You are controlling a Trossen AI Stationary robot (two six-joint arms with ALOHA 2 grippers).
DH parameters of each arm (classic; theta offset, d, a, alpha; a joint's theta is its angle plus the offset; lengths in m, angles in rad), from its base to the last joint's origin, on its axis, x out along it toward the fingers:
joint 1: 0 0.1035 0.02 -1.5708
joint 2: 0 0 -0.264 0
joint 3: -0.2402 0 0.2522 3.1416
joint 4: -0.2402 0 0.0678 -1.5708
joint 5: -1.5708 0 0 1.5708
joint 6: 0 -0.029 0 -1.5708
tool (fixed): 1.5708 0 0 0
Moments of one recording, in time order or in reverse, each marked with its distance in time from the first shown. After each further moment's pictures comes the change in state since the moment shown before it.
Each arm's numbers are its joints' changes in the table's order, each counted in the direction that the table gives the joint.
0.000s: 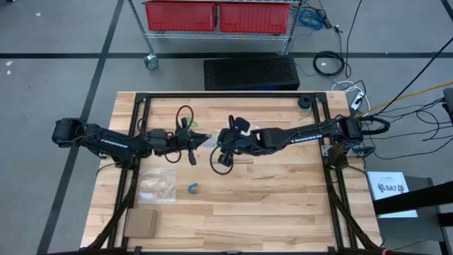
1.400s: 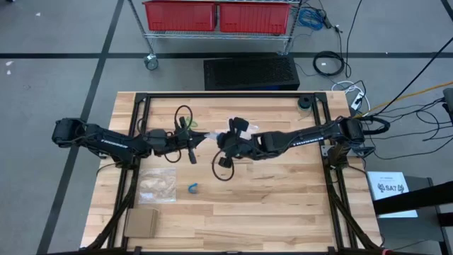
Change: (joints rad) left arm 0.002 0.000 0.017 0.016 0.044 -0.053; right arm 0.038 -0.005 0.001 0.057 -0.116 0.174
